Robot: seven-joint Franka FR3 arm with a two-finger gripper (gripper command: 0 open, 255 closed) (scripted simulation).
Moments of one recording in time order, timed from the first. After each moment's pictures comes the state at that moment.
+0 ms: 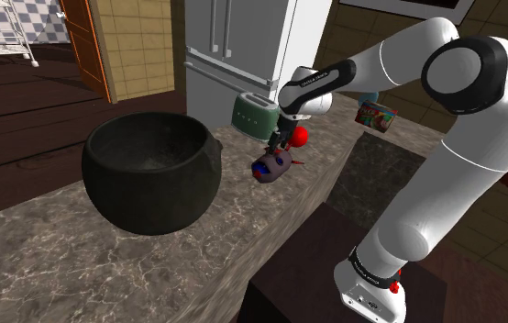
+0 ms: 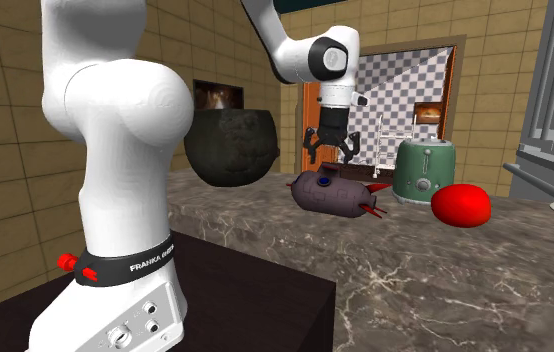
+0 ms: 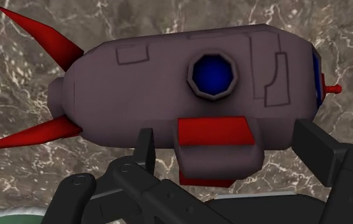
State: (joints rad) arm -0.05 -0.02 -0.27 -2.33 0.14 2.34 -0.46
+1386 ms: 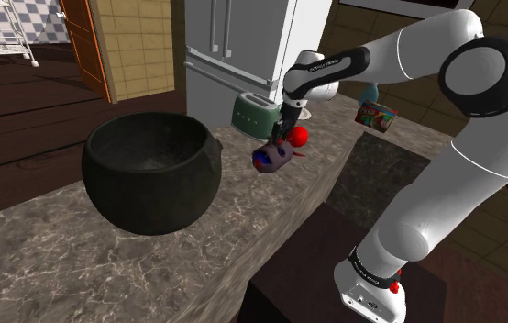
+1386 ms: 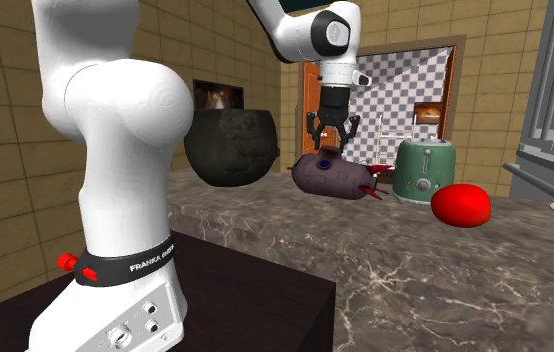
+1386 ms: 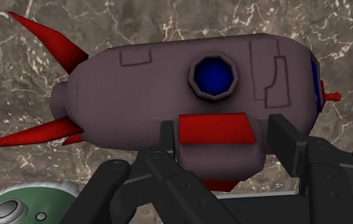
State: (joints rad) arm -0.05 -0.09 -0.27 -2.27 0.10 2.21 -0.42
